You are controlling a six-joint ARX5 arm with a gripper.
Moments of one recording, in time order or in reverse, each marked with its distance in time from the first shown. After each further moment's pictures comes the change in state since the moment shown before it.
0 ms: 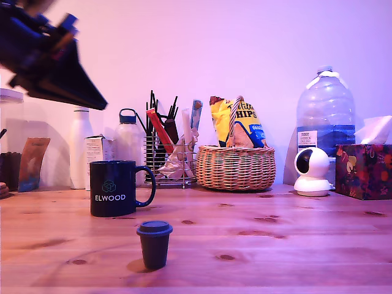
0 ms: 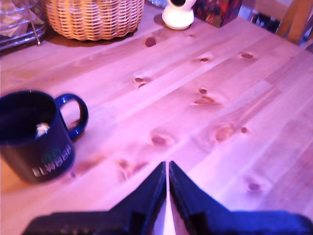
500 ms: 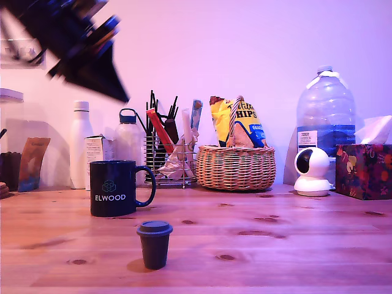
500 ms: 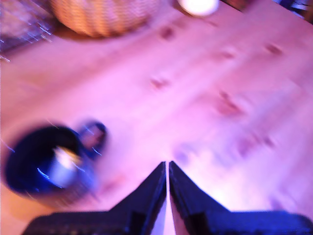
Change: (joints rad) arm 0.000 0.304 0.419 -0.314 -0.022 0.082
